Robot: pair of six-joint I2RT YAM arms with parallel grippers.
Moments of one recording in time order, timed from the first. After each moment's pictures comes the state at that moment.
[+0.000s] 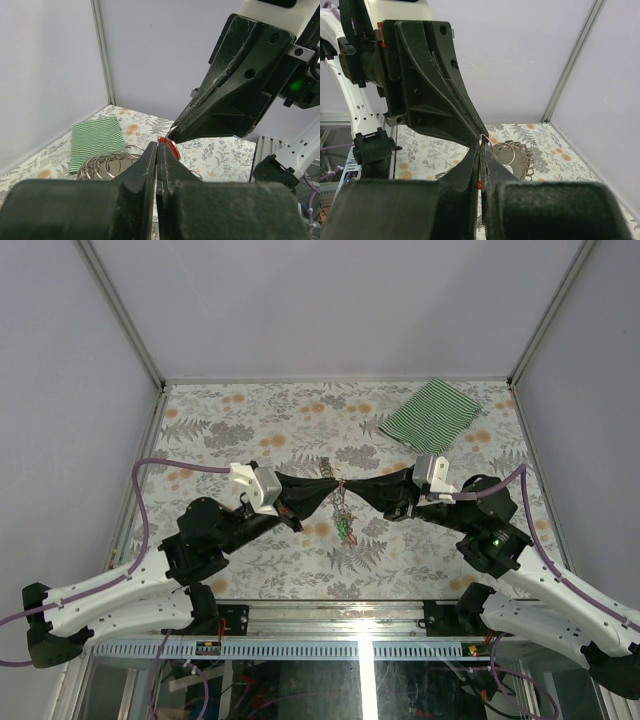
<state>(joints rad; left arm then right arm) -1.11 0.80 0.77 0.35 -0.02 0.01 0.86 0.79 0.80 0.29 -0.46 -0.07</state>
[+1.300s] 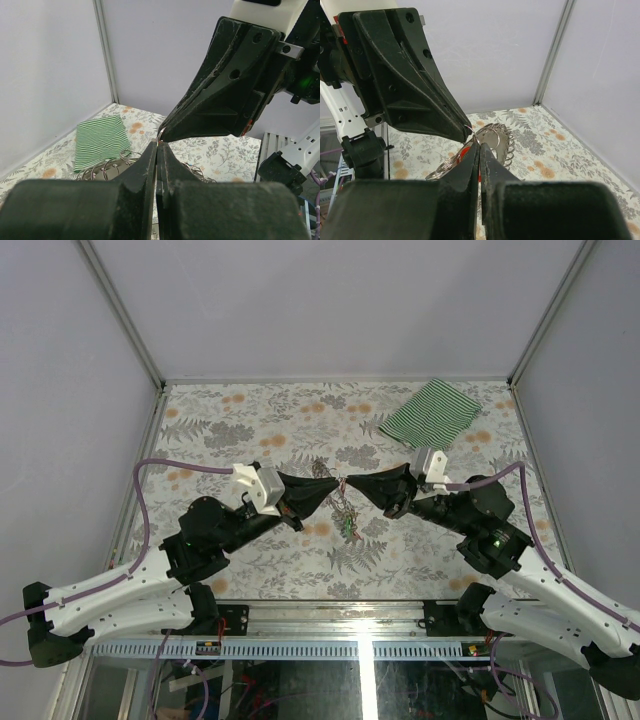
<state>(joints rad) -1.11 0.81 0.77 0.34 -0.01 0.03 0.86 0.78 0.80 0.24 -0.35 -0.04</state>
